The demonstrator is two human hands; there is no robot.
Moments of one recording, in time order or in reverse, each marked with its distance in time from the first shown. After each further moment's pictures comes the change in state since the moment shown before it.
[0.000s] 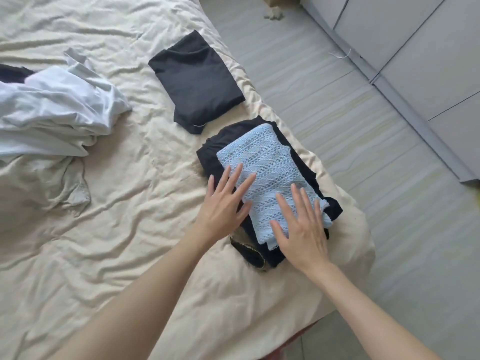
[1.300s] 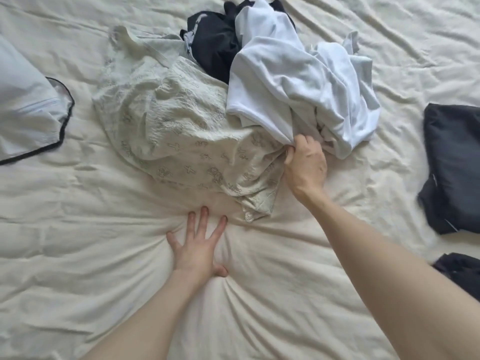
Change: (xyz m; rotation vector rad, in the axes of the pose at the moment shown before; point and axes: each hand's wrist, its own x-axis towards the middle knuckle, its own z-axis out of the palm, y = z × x) left_hand -0.228 -0.365 0.025 -0.181 -0.352 -0.995; right_hand 0.264 -0.424 0.249 -0.090 -0.030 -0.373
